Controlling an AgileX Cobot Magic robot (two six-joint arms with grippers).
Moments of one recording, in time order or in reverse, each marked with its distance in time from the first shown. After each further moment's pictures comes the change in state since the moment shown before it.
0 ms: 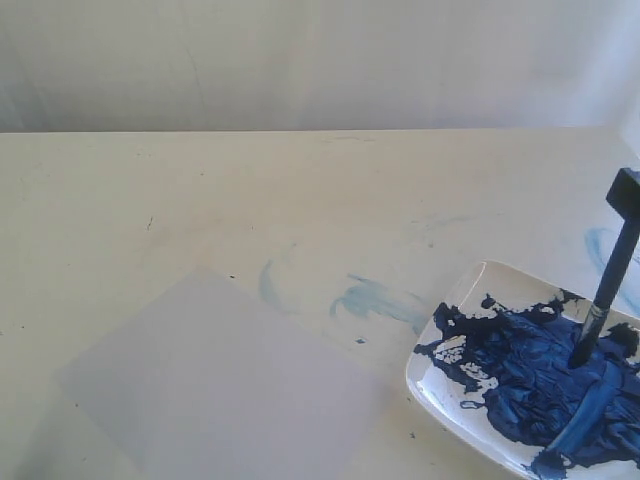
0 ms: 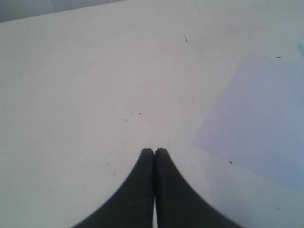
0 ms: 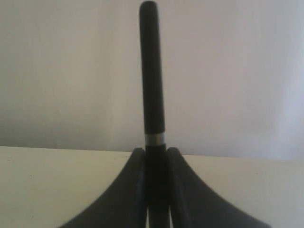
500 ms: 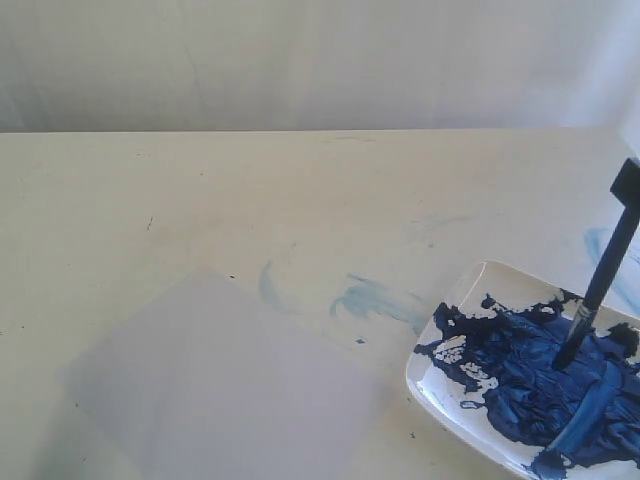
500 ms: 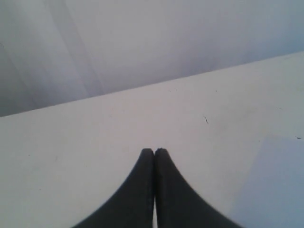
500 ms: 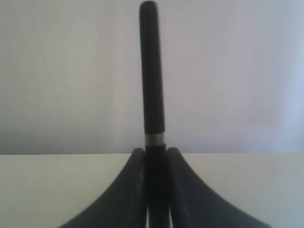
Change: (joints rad) left arm 0.000 -0.001 0.000 0.002 -0.294 0.039; right arm 0.000 0.000 0.000 0.000 0.002 0.065
